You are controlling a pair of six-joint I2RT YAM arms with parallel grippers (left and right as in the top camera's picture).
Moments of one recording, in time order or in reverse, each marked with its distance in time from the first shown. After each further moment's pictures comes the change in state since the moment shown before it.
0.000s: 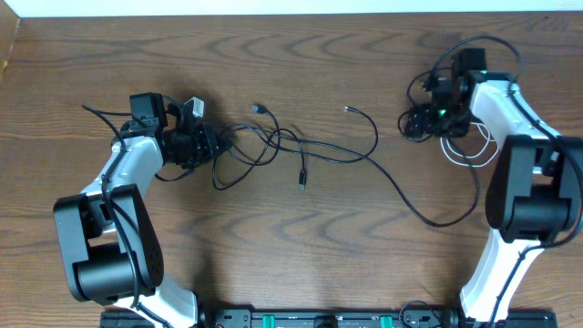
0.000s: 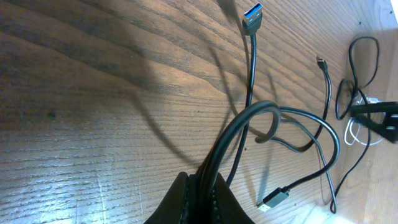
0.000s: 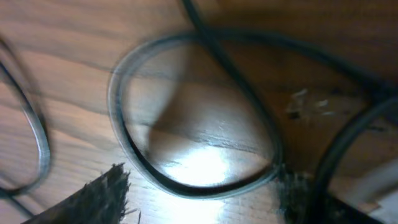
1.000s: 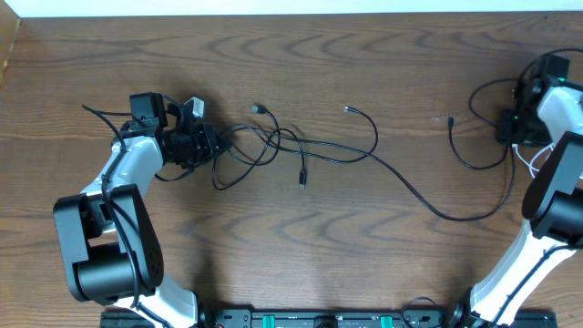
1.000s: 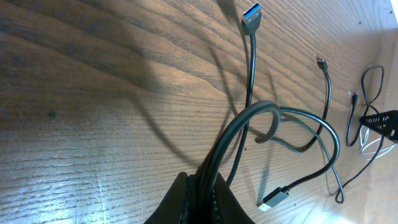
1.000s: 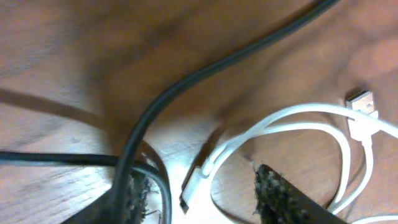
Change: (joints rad) left arm 0.000 0.000 0.000 0.000 0.000 0.000; right arm -0.326 0.053 0.087 -0.012 0.427 -0.021
